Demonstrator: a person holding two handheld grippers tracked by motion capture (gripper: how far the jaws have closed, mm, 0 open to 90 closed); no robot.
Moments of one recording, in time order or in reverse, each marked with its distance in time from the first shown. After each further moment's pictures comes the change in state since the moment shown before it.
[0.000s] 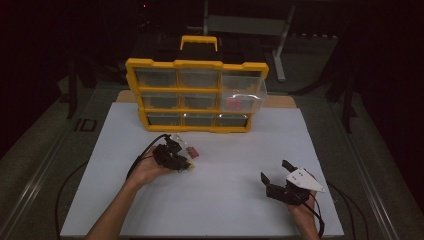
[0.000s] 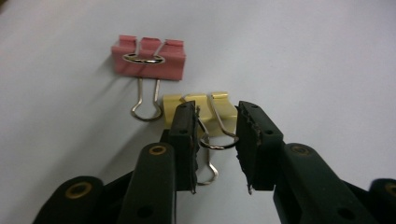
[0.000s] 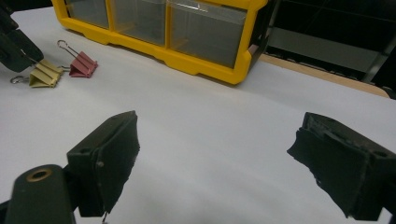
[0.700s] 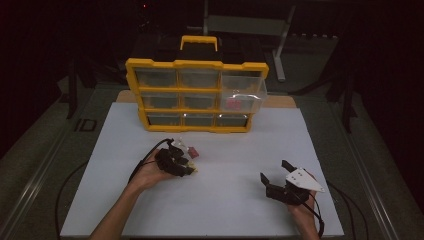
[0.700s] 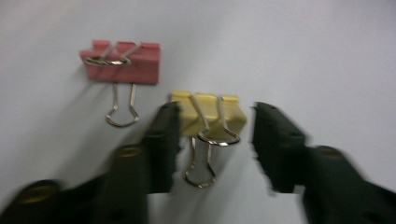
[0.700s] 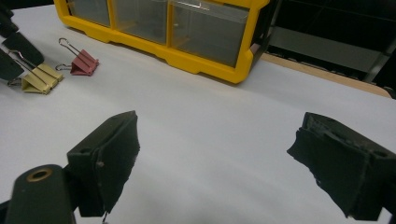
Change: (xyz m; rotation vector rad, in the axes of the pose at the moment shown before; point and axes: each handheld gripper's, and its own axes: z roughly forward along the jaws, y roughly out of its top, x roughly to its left) left arm -0.011 -0.004 0.007 -0.036 0.028 0.033; right arm 0.001 0.000 0.000 0.005 0.005 -0.004
